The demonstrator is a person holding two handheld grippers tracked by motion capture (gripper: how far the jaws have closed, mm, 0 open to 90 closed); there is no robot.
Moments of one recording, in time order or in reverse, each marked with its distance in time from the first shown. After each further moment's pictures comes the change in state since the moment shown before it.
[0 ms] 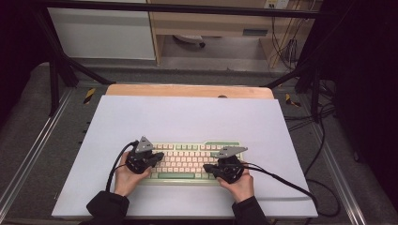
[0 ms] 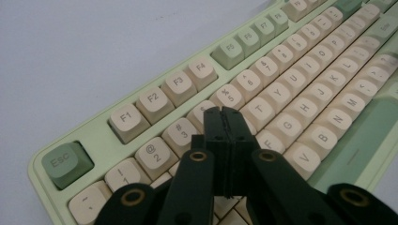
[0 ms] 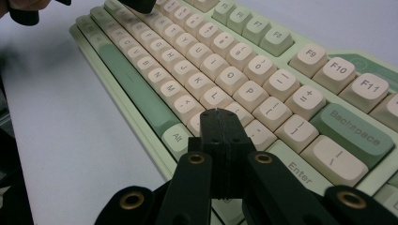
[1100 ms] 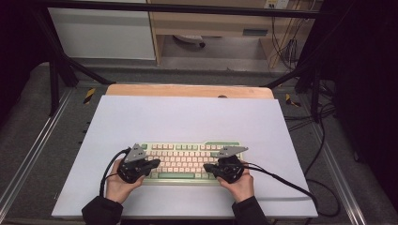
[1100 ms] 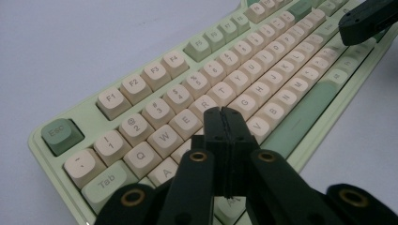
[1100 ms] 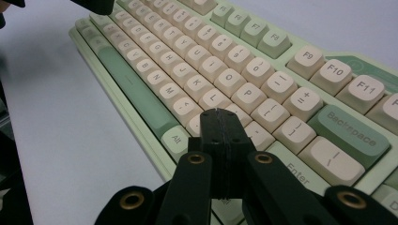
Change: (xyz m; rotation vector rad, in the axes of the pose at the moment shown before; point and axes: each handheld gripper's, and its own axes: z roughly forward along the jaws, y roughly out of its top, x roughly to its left) left arm -0.010 -0.012 -0.031 -0.049 -0.048 0.019; right arm 0.000 0.001 -0.001 -0.005 -0.004 0.003
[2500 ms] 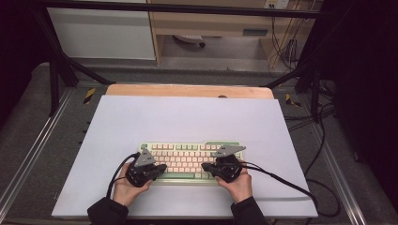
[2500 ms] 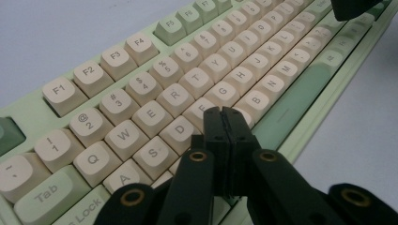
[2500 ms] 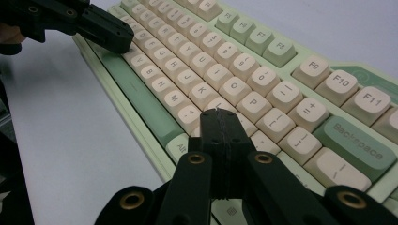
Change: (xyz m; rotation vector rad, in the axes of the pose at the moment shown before) left arm -0.015 -0.008 0.020 0.034 -0.032 0.023; right arm 0.004 0.005 0.002 -0.004 0.001 -0.010
